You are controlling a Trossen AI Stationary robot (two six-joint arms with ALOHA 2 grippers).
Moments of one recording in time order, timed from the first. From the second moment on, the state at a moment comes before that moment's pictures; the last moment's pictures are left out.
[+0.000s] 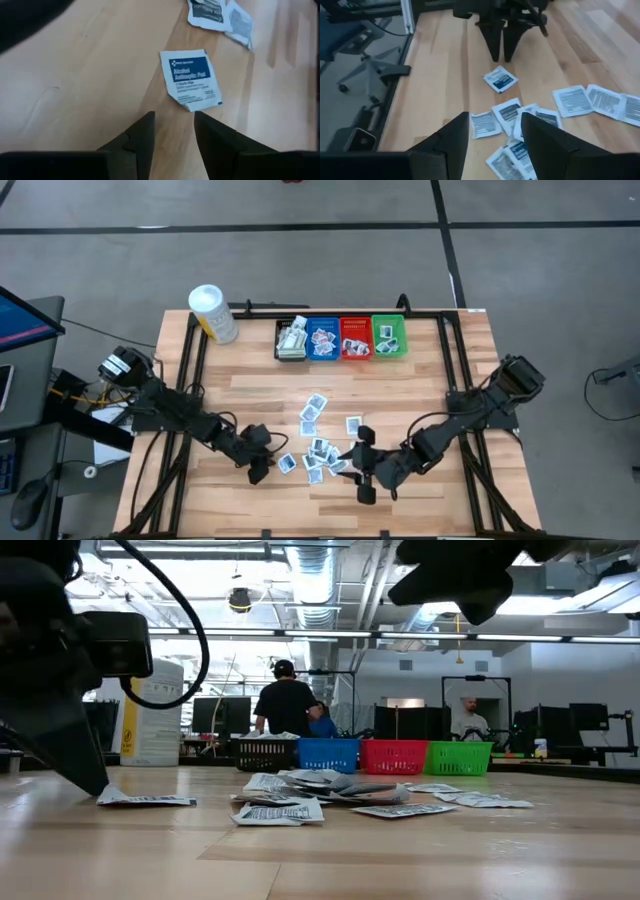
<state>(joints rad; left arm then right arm) -0.60 1.52 0.46 0.20 -0.23 -0.96 0.63 1.66 0.97 0.07 0.50 0.48</state>
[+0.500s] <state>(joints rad) -0.60 1.55 0.46 0.31 -0.31 -1.01 0.65 1.65 0.97 0.07 0.49 0.51</state>
